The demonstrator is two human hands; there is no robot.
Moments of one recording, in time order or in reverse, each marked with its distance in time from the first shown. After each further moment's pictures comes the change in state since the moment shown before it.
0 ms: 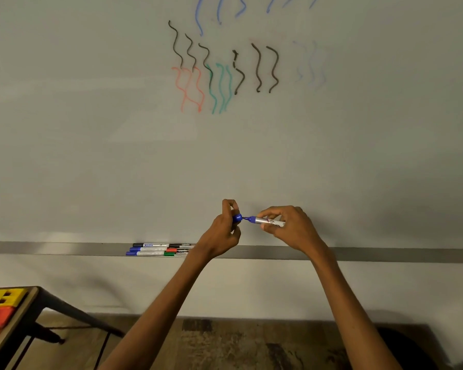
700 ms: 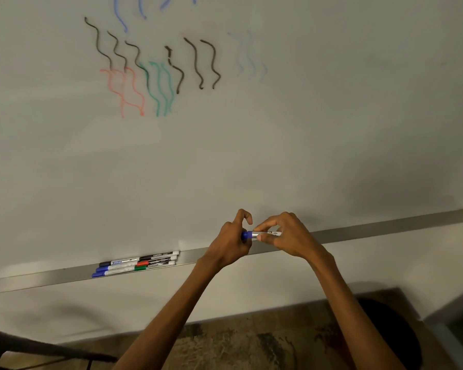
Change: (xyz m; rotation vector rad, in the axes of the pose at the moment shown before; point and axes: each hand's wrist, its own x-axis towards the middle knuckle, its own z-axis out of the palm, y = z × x) left_hand 0.023 0.058 0.069 -0.054 -0.207 -0.004; right_hand -0.043 0.043 -0.032 0.002 -0.036 0.161
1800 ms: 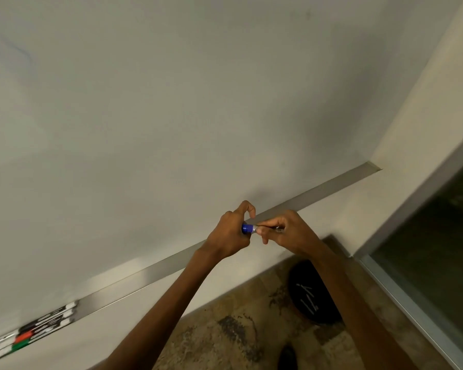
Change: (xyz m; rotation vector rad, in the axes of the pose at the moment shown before) left_hand 0.156 0.120 0.163 -0.003 -0.377 0.091; right_hand -0.055 0.176 -0.135 0.158 0.142 0.200
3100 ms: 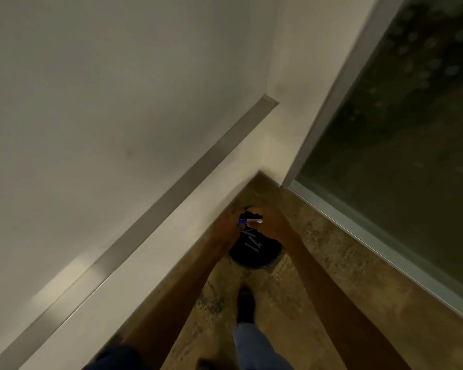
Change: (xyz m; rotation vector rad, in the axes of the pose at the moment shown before) left_hand 0.163 0.021 0.290 0.169 -0.422 -0.002; right_hand -0.067 0.294 -0.060 -0.021 0.061 0.736
